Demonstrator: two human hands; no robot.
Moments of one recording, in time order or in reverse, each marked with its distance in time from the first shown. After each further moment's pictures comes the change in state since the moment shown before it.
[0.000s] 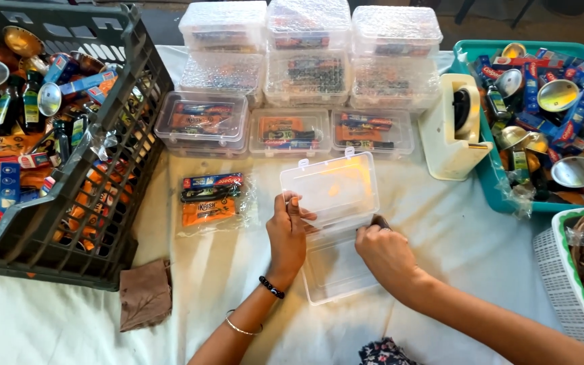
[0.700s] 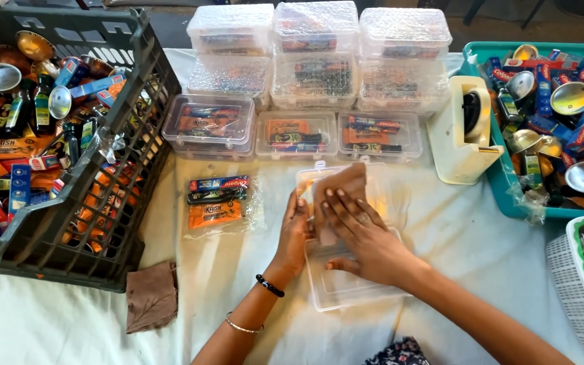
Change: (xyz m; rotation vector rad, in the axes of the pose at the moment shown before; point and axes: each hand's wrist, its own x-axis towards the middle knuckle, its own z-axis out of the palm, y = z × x) left_hand 0.010 -0.001 -0.006 -0.346 -0.243 -0.282; right_hand 0.029 0.008 -0.043 0.592 0.305 -0.333
